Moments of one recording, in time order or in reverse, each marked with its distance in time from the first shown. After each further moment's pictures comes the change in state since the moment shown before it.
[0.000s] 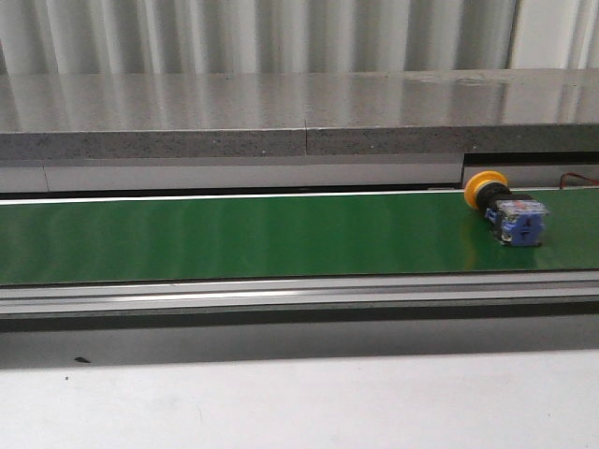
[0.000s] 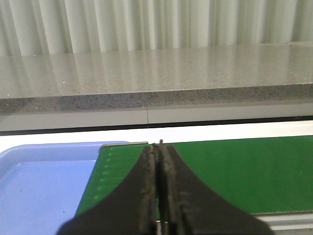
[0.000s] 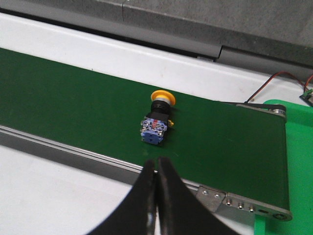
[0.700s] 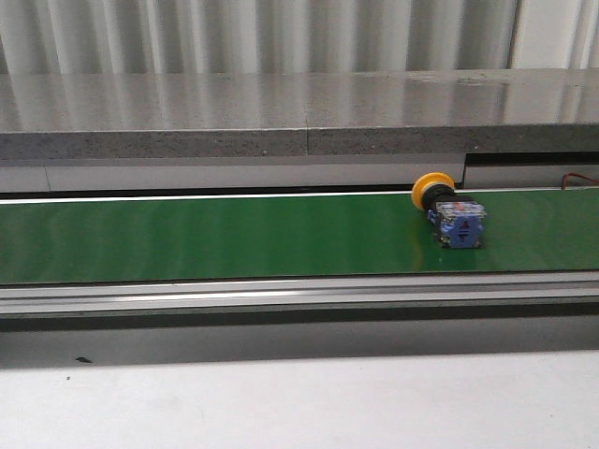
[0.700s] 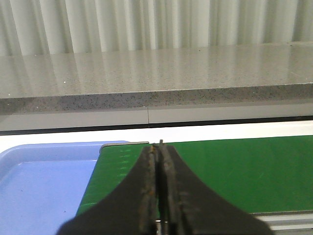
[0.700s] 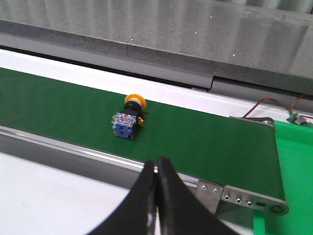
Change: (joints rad) left arm 0.000 0.000 0.000 0.000 0.000 0.000; right arm 0.000 -0.419 0.210 -0.002 0.006 0.000
